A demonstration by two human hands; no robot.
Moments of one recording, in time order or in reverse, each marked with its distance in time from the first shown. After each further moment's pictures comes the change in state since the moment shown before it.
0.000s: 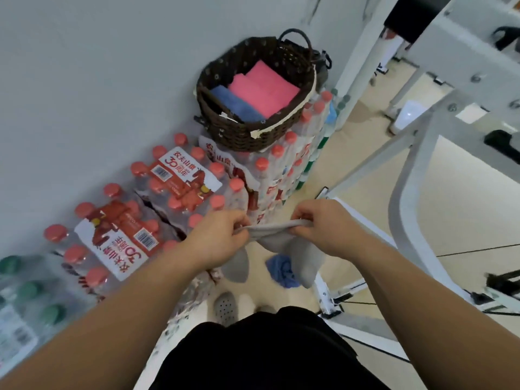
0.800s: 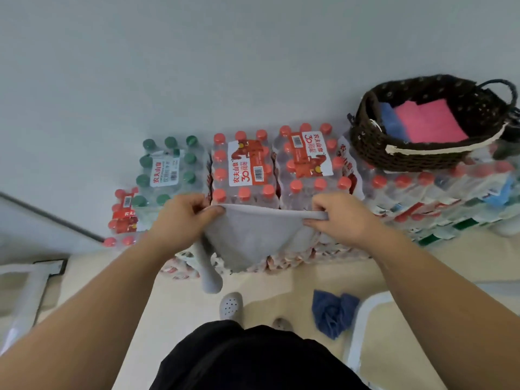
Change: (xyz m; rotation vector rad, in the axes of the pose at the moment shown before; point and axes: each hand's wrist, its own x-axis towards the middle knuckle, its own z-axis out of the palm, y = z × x) left_hand -0.217 -0.006 0.035 -0.233 0.874 -0.694; right_hand 0.035 -0.063 0.029 -0.223 -0.289 -0.728
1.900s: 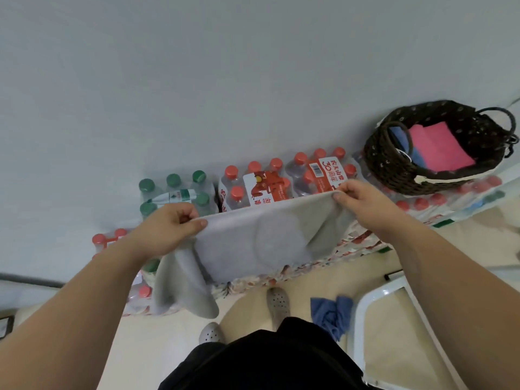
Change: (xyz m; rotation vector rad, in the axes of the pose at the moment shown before) left_hand 0.158 -0.105 -0.083 -0.131 -0.373 0.077; right_hand 0.106 -0.034 -0.017 0.544 0.231 0.425
